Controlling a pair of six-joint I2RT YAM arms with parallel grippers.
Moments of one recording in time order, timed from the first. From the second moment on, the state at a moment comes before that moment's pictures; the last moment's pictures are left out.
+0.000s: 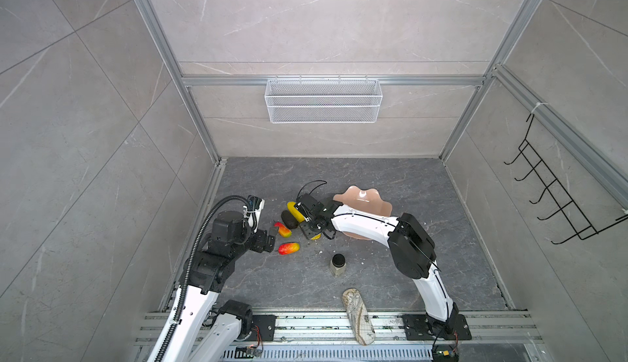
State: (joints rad) left arm -0.29 0.71 0.89 -0.81 0.05 0.06; right arm 0.92 2.18 1.75 -0.69 0.15 0.27
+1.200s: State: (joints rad) left arm -0.29 0.73 0.89 -0.81 0.03 0.06; right arm 0.53 1.79 1.30 -0.56 0.17 0.15
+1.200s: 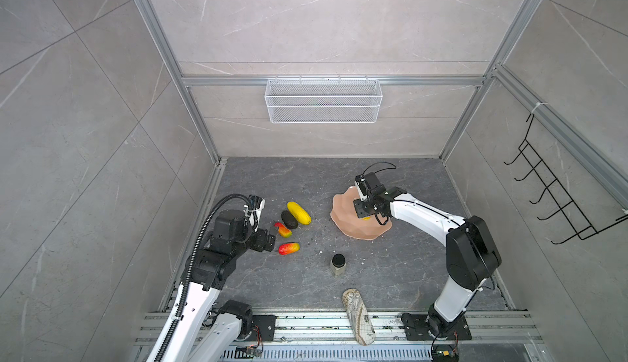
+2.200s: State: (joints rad) left arm -0.28 0.74 0.89 -0.81 0.03 0.06; right arm 0.54 1.74 1.35 -0.61 0.20 0.11
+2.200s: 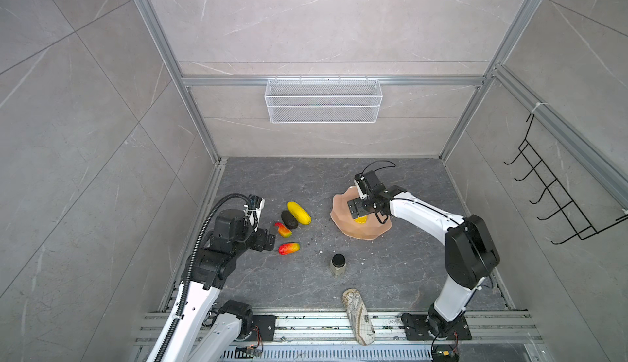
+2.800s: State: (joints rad) left arm -0.28 0.74 0.89 -0.81 0.03 0.06; right arm 0.86 1.99 1.74 -0.65 0.12 0.14
